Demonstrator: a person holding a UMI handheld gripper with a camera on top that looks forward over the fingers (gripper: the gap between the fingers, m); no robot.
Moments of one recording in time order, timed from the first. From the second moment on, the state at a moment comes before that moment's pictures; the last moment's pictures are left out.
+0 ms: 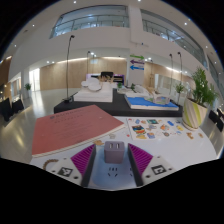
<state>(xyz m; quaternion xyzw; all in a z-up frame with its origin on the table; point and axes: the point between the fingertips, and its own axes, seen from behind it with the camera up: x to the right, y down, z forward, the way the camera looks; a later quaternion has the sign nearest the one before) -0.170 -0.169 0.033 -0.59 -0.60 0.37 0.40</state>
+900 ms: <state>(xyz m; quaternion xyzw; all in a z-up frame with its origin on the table) -0.135 0.042 0.044 -0.67 -0.59 0.23 0.39</state>
